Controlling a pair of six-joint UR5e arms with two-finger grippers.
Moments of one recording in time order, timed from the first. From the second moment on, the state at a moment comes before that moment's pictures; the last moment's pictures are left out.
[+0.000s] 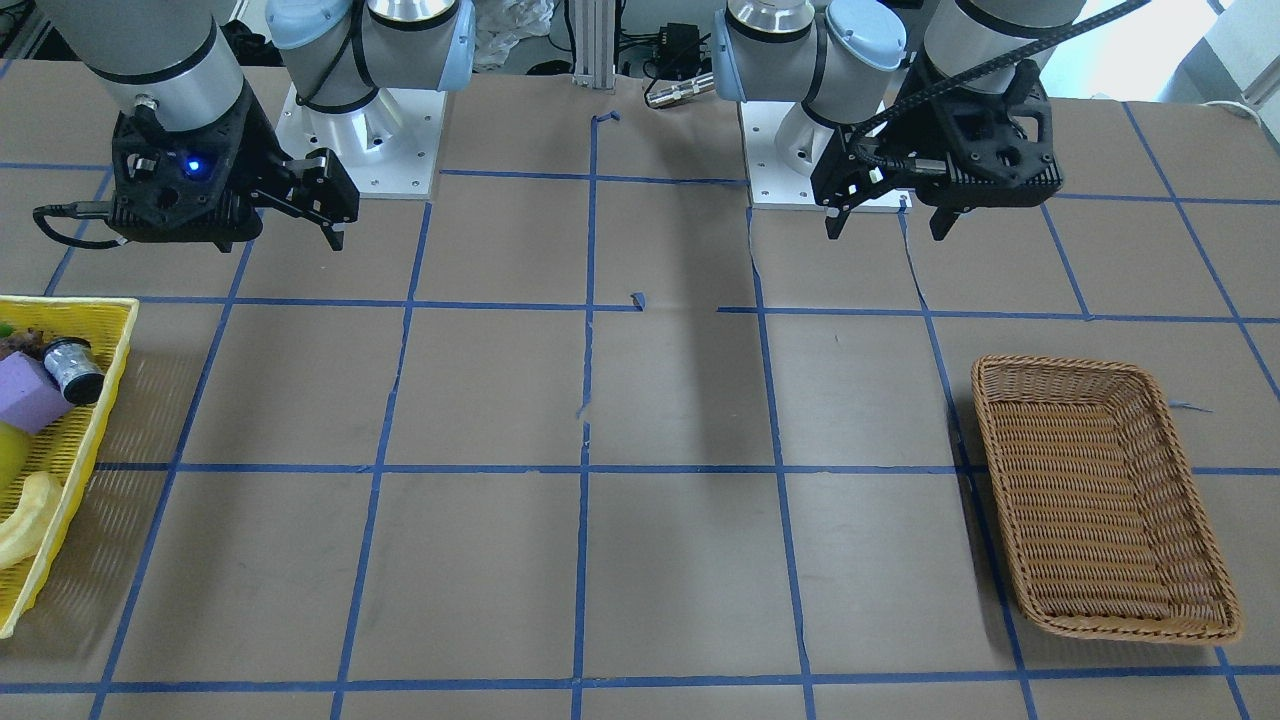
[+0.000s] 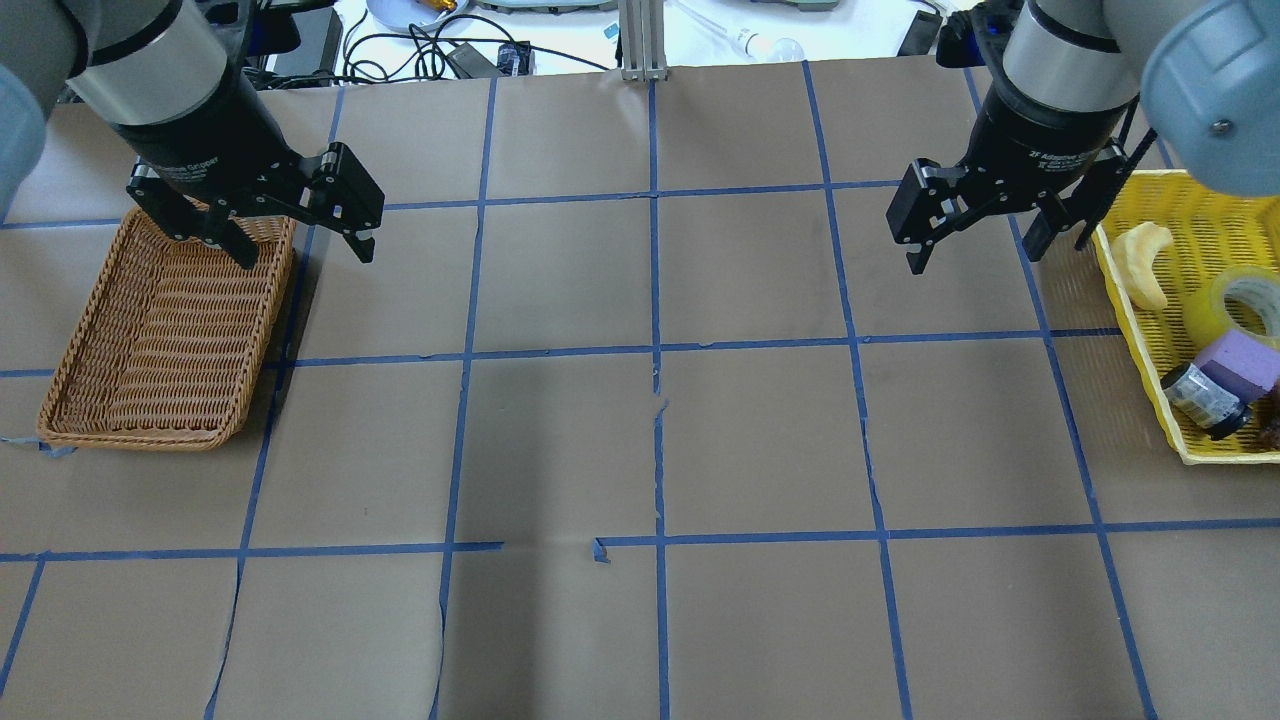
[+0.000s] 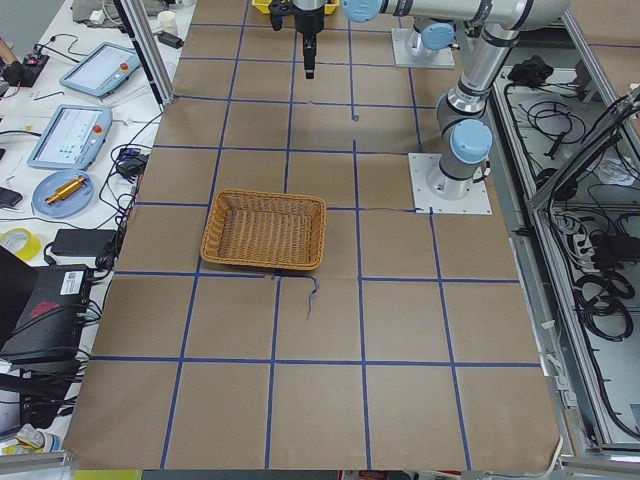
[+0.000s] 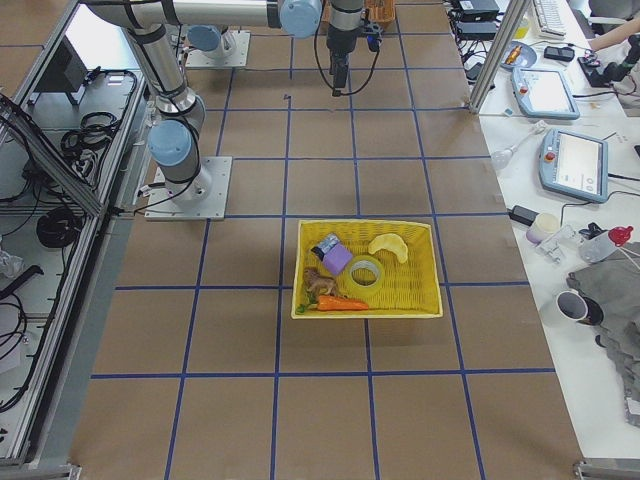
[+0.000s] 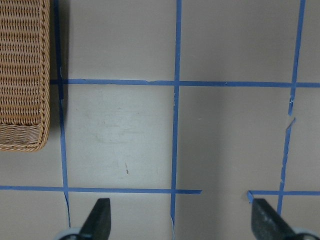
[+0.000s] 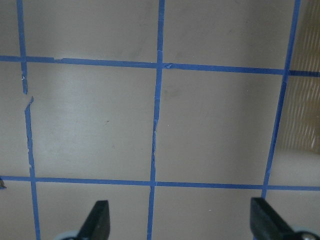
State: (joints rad) left arm -1.55 -1.53 -1.55 -1.65 1.58 0.00; right arm 1.55 -1.58 1.59 -1.50 -1.60 -0.08
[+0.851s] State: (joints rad) left arm -1.55 -1.53 -1.54 -1.65 1.58 0.00; right arm 1.55 -1.58 1.59 -1.50 -1.60 -0.09
